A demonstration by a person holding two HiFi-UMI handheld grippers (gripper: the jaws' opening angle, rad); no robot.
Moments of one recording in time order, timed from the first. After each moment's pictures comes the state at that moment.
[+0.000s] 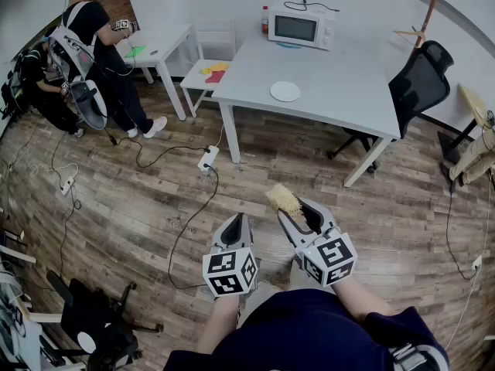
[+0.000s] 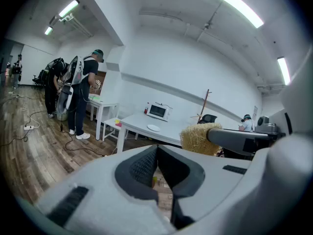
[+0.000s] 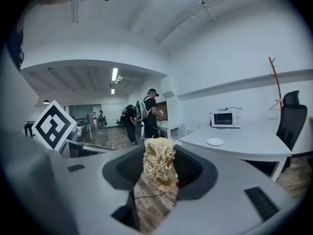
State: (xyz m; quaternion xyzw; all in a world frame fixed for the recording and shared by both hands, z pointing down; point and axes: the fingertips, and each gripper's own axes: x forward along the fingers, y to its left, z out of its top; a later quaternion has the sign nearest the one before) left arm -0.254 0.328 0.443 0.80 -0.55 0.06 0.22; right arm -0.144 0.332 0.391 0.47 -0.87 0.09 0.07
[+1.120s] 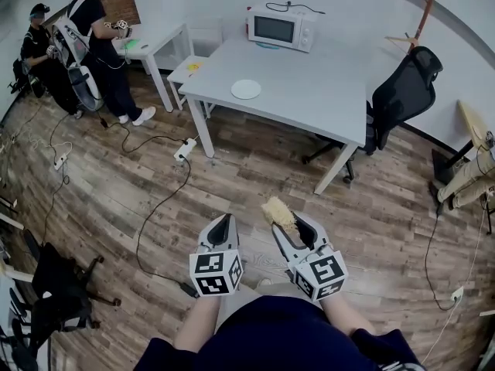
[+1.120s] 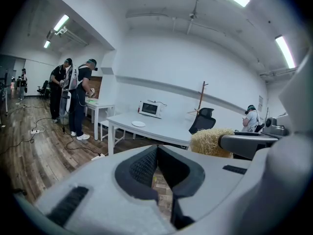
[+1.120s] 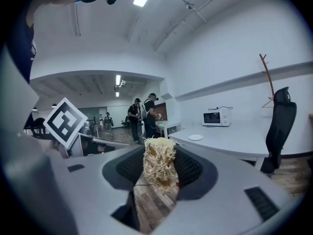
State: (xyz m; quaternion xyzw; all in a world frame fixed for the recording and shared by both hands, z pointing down) left arm -0.032 0.380 0.450 0.78 -0.59 0.08 0.19; right arm 0.096 0.399 0.411 0.45 -0.89 0.09 0.06
